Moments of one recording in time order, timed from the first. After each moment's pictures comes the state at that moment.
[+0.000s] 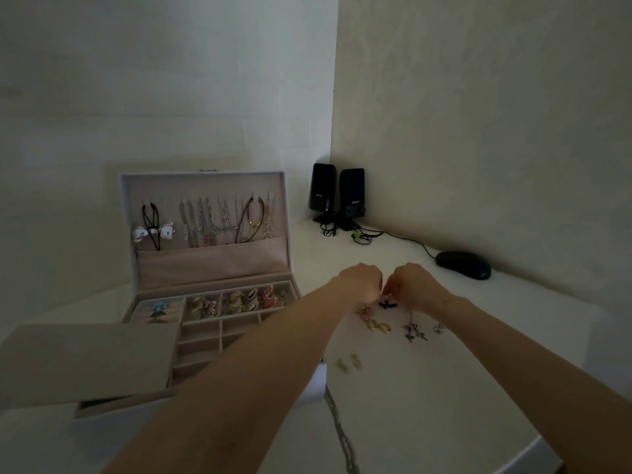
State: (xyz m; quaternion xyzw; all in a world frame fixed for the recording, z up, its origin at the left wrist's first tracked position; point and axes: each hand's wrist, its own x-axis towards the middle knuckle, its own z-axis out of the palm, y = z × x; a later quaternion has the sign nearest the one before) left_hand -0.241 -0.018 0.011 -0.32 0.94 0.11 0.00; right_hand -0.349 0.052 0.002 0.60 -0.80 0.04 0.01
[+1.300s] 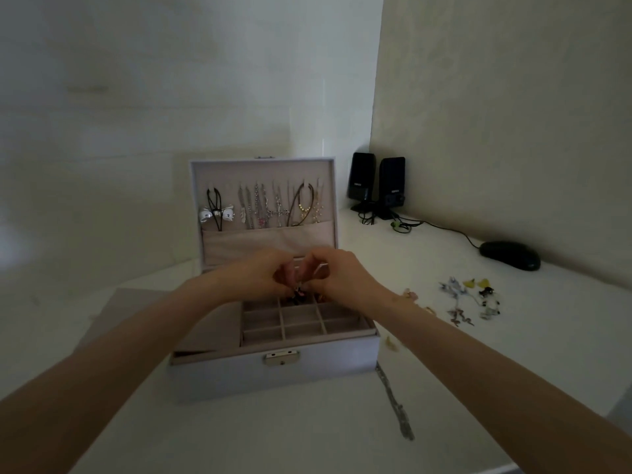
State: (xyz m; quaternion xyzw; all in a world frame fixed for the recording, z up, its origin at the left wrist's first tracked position) left_hand 0.001 -0.031 0.053 -0.33 0.91 0.21 -0.10; right_hand -0.151 0.045 0.037 0.68 -0.59 0.39 -0.19
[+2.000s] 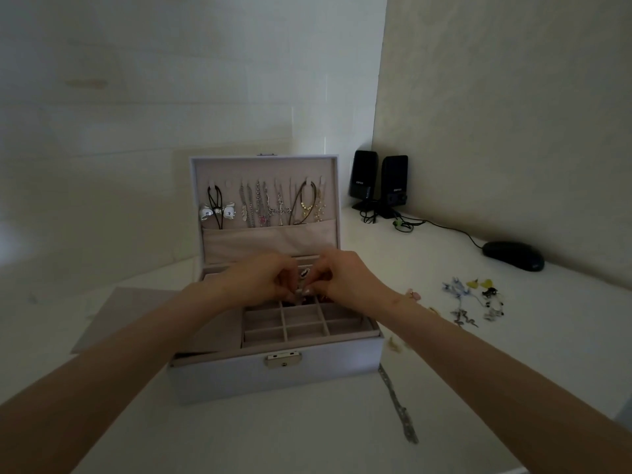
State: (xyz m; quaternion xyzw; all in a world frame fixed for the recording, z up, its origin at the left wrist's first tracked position) left_hand 0.004 -0.034 0.046 -0.30 0.94 0.11 -0.09; right_hand -0.154 0.042 0.039 0.73 -0.61 0.28 -0.10
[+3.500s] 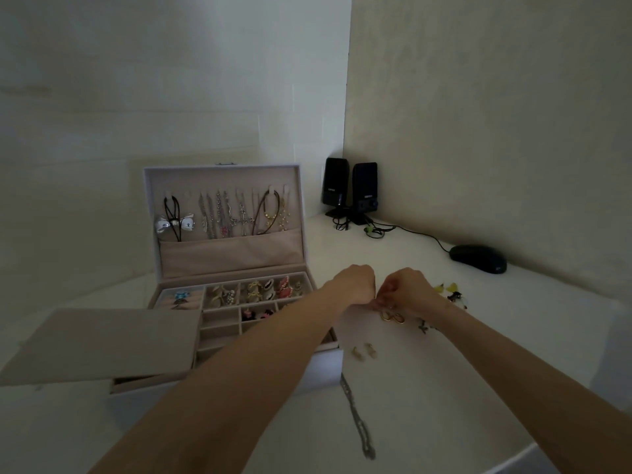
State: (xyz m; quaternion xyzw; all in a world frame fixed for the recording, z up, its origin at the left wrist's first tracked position) left_hand -0.207 -0.021 0.000 -0.36 0.91 0.20 -0.02; right_hand -0.306 0.059 -0.006 0.54 -0.80 0.24 -0.12
